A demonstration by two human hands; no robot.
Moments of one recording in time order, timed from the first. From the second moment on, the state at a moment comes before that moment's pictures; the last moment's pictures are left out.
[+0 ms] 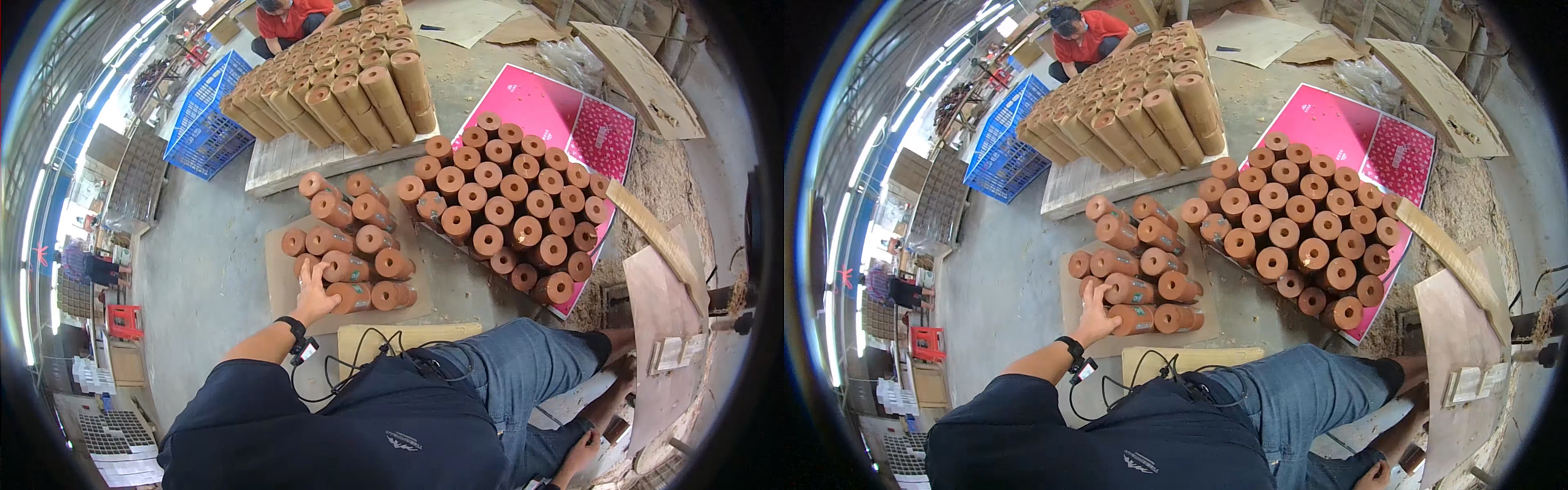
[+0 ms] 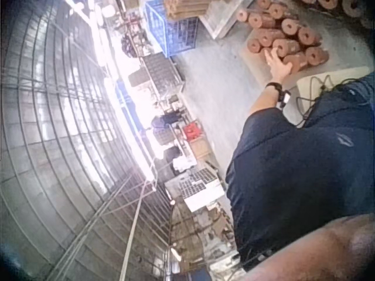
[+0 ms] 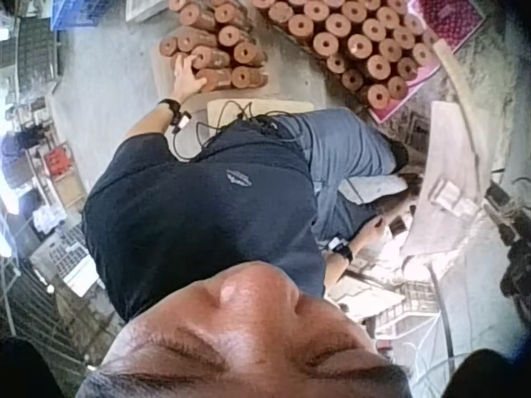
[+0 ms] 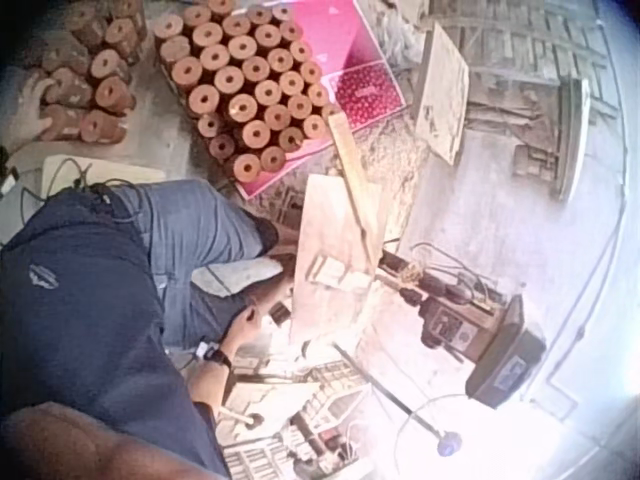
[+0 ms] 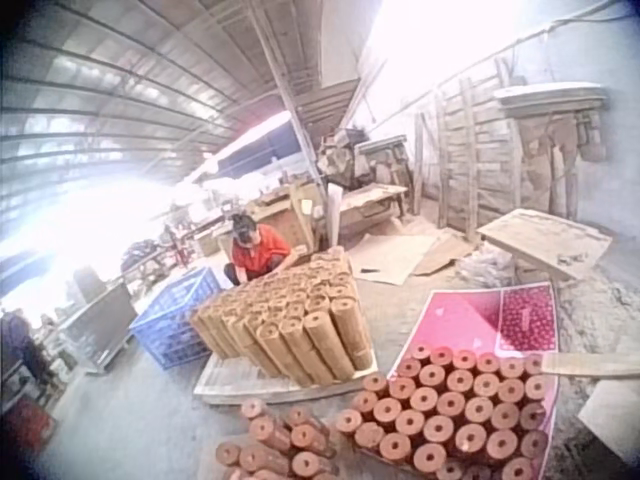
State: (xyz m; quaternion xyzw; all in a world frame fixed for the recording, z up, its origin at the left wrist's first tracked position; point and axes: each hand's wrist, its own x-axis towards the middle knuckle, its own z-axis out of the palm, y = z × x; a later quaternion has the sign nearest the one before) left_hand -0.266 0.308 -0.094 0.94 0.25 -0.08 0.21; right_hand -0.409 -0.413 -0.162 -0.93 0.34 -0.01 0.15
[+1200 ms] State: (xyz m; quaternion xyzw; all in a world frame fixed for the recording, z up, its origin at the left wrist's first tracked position) left_hand 0.096 0.011 -0.025 0.96 -0.19 -0.13 0.13; right_hand -0.395 -0.394 -0.146 -0.89 0.40 -0.11 0.20
